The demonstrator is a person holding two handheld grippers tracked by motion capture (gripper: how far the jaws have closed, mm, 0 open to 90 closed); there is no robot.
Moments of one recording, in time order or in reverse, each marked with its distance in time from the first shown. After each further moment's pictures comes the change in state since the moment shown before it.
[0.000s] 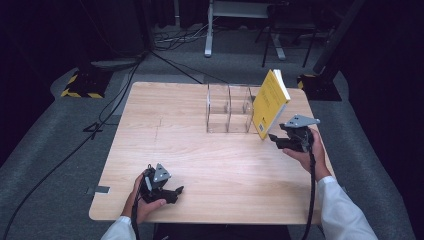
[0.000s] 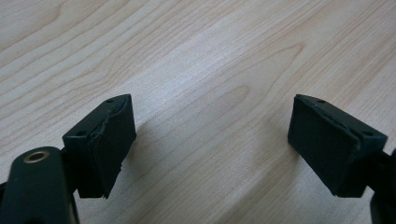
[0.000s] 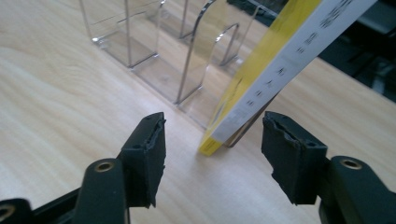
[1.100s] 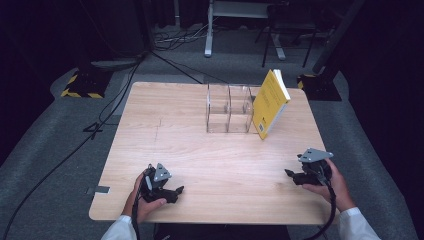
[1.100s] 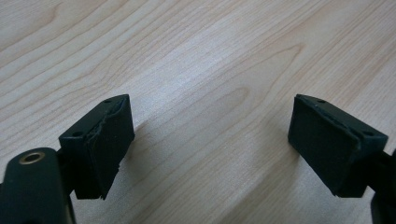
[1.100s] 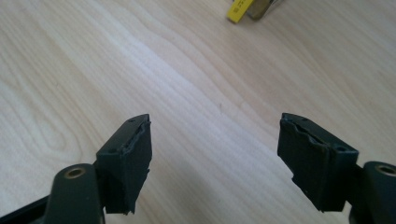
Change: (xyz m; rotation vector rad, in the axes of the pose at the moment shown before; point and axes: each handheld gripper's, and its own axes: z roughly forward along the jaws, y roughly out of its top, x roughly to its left) left arm 0.000 0.001 0.001 0.003 -0.012 -0.004; right arm 0.019 -0.088 -0.043 0.169 0.012 -0.082
